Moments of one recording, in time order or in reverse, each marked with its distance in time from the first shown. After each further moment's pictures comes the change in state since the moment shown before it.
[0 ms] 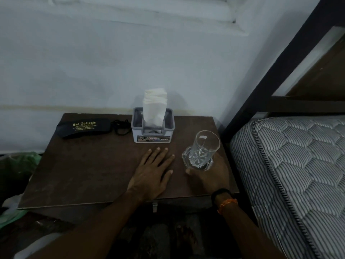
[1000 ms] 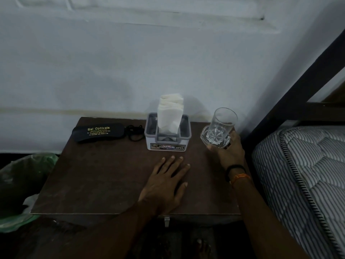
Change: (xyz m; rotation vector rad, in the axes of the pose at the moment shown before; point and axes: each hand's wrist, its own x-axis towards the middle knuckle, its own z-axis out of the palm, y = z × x) left_hand 0.005 -0.004 0.009 -0.001 0.032 -0.023; right_hand 0.111 -0.008 0.027 0.307 0.086 0.078
